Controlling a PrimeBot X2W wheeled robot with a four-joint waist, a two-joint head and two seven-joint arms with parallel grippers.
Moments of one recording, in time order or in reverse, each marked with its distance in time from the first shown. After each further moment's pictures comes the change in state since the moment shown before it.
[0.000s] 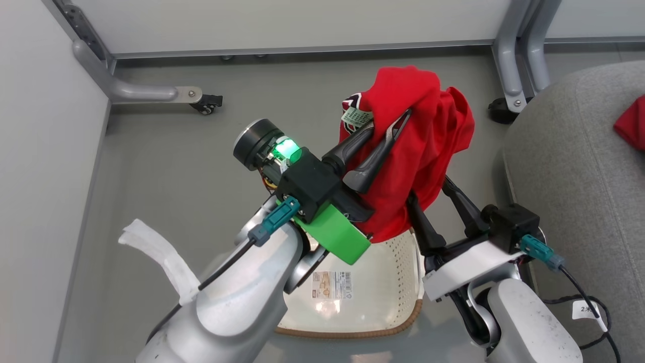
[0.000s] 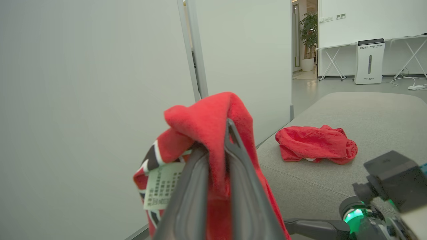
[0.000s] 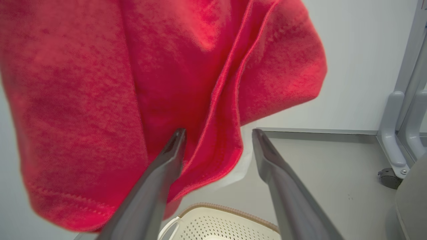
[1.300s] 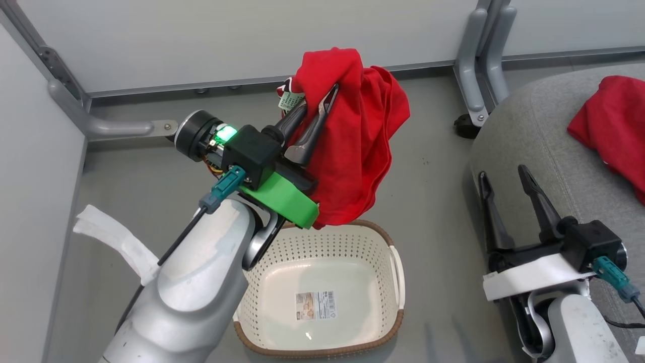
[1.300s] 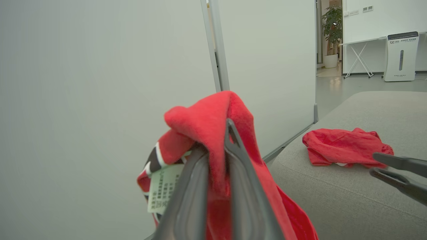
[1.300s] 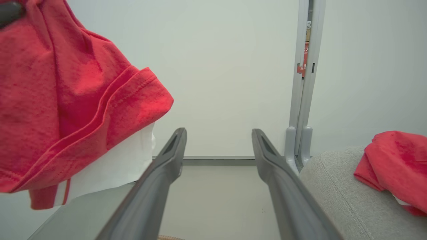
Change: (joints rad) left arm -0.015 0.043 0.126 0.108 -0.001 0.002 0.000; right arm 0.144 0.000 -0.258 -0.186 -0.143 0.000 0.000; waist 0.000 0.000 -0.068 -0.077
